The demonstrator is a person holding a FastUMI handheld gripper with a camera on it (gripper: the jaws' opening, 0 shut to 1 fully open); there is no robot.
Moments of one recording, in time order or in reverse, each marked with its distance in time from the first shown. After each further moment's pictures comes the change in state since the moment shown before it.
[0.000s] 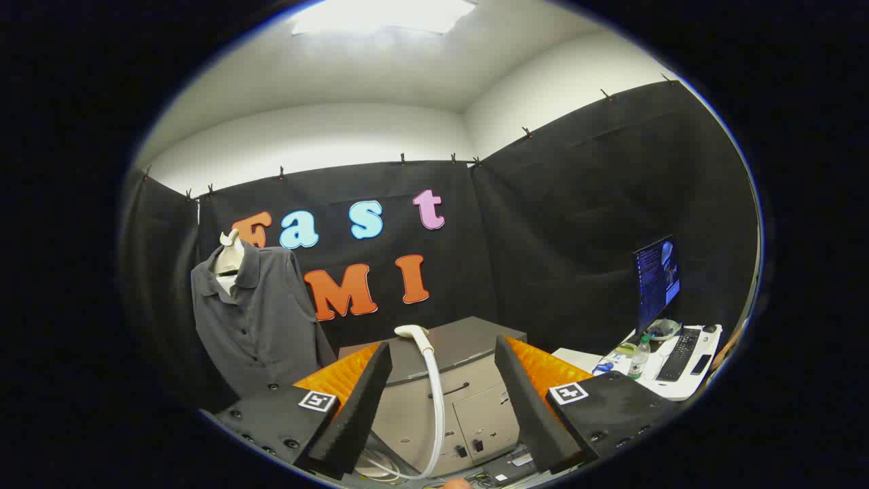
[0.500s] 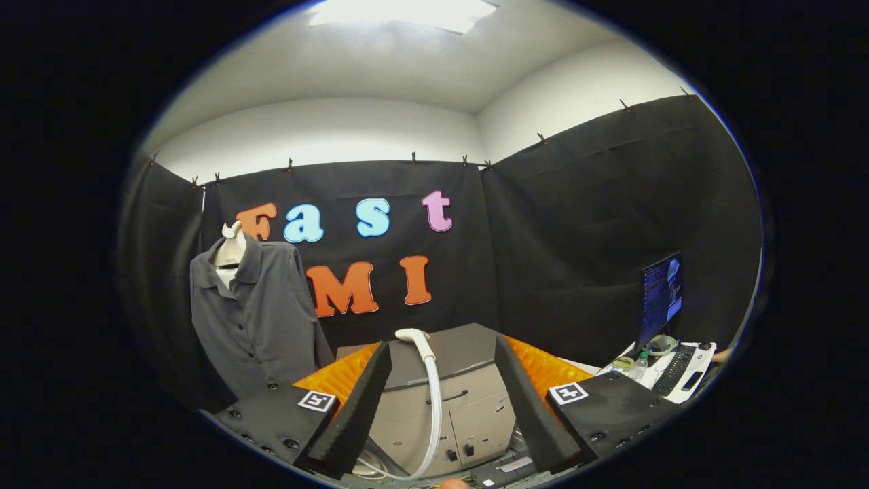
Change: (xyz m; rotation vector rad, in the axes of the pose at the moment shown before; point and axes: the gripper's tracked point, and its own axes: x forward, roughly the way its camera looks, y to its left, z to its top) arm 0.016 0.023 -0.006 -0.048 0.026 0.047
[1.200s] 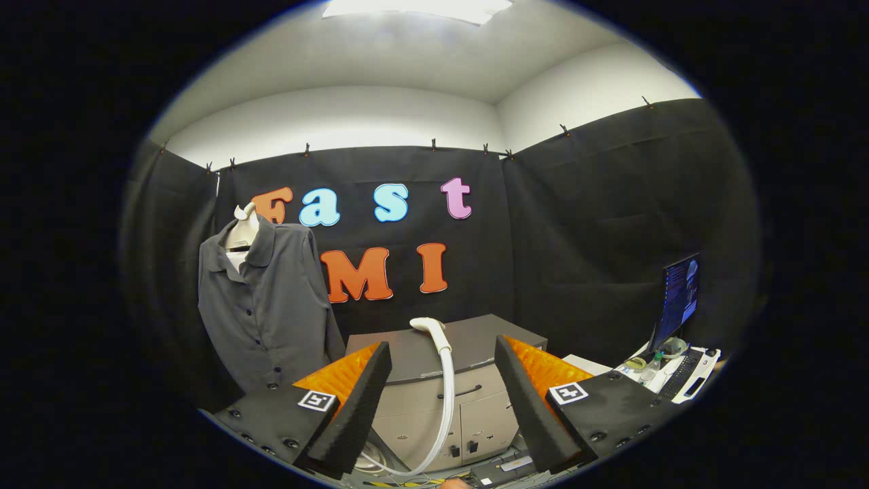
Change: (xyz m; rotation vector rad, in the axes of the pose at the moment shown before) arm 0.025 0.012 -0.012 -0.034 0.039 0.053
